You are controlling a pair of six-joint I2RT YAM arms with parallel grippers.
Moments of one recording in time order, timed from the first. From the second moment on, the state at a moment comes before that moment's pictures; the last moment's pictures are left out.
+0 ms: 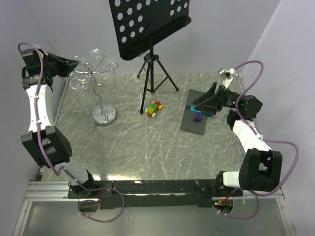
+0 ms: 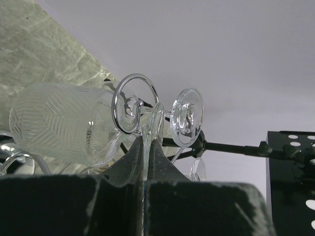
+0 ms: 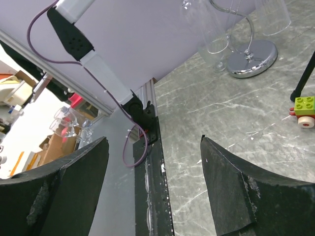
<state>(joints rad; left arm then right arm) 0.35 1.68 1.73 -0.41 0.56 -1.00 -0.12 1.29 0.82 1.28 -1.48 1.43</state>
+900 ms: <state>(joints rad) 0.38 1.57 1.61 -0.41 0.59 -1.01 -0.11 1.30 0.82 1.28 -1.48 1.42</state>
